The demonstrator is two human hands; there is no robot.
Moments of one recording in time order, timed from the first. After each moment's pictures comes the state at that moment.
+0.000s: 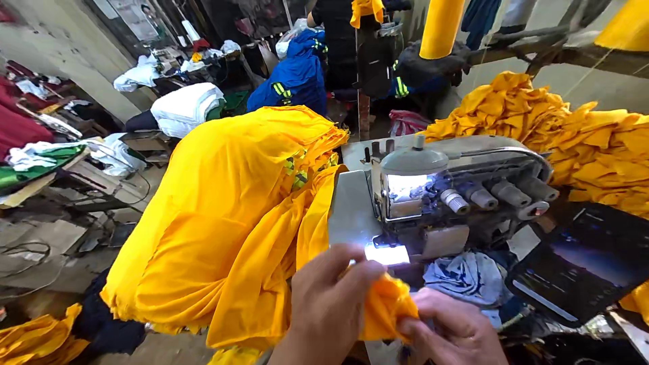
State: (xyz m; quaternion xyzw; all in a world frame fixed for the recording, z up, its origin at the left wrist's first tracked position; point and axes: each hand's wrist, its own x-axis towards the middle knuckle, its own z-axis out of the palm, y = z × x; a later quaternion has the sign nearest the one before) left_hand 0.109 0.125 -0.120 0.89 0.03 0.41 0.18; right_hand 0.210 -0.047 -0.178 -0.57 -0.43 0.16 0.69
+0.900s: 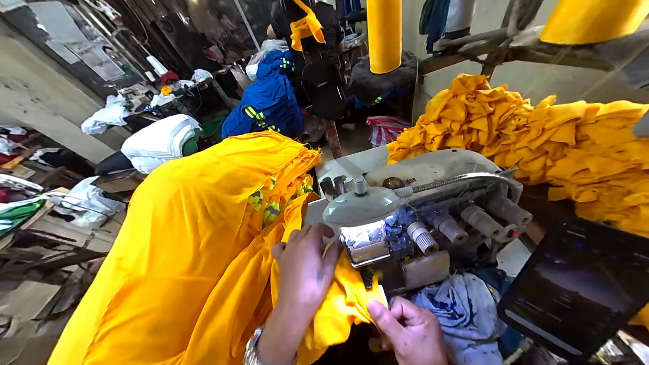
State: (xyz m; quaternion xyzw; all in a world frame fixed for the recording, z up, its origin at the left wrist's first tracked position) left_hand 0.192 0.176 -0.130 0.94 0.26 0.19 0.14; right_hand 0.218 -0.004 -0.215 -0.61 -0.15 0.18 0.76
